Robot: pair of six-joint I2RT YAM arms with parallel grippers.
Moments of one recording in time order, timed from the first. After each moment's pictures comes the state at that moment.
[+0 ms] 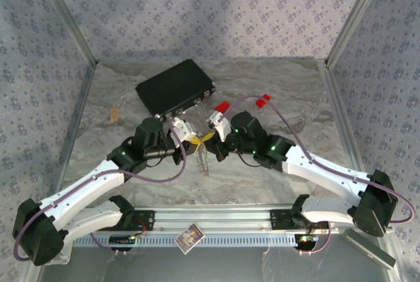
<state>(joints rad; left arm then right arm) -0.73 0.95 0.66 -0.16 0.40 0.10 0.92 1.18 0.90 -0.21 -0.23 0.16</state>
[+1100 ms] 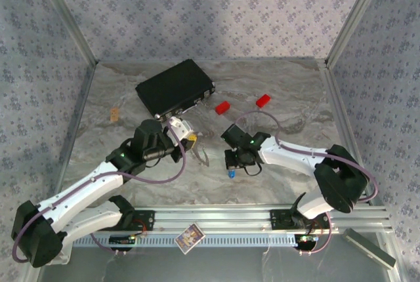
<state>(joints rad) -0.74 0.93 0.64 -0.16 0.24 0.11 0.85 1.47 0.85 -0.61 -0.01 0.66</state>
